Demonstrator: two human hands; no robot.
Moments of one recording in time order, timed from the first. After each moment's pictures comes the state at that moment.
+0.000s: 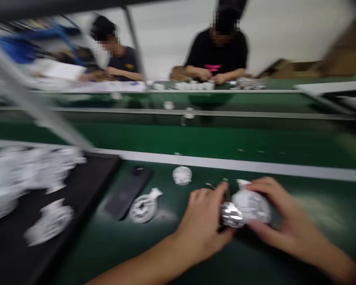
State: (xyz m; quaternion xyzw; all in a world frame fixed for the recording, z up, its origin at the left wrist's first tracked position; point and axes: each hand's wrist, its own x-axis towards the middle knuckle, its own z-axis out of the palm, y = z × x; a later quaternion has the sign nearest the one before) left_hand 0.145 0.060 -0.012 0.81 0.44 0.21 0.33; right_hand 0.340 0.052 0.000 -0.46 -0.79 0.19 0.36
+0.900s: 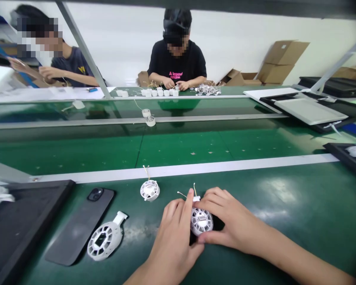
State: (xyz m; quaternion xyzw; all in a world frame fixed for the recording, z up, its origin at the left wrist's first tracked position) left_hand 0.144 0.059 -0.038 0.83 0.41 0.20 0.32; right_hand 0.363 0.048 0.000 -0.48 -0.82 0.25 0.18
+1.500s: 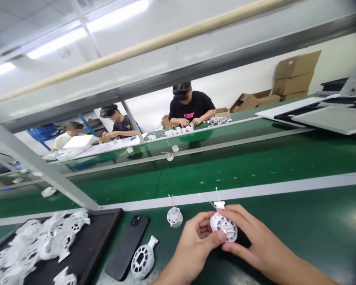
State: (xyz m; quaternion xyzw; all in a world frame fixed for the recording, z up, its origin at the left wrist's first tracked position) left_hand 0.164 0.089 0.019 0.58 0.35 0.33 0.66; right_hand 0.378 0.043 -0.020 -0.49 -0.77 0.23 0.33
